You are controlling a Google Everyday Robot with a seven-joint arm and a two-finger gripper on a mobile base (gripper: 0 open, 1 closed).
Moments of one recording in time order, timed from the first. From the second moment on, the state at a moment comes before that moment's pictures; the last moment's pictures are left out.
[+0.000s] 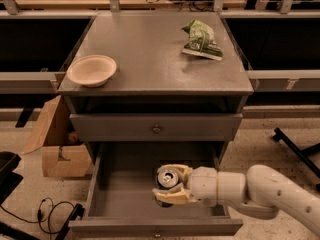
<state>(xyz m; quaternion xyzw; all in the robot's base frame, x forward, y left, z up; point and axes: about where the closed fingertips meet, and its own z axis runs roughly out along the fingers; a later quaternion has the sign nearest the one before) 0.430 -0.013 0.654 -0.46 0.63 0.40 0.48</state>
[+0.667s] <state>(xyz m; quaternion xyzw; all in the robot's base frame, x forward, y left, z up) 0.458 -0.073 0.870 -0.43 0.63 0.36 0.53</state>
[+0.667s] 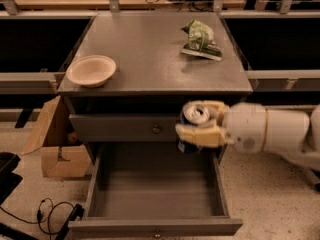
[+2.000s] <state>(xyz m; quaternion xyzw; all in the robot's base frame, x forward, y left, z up) 0.711 -0.001 1.005 -0.36 0.67 0.29 0.57</state>
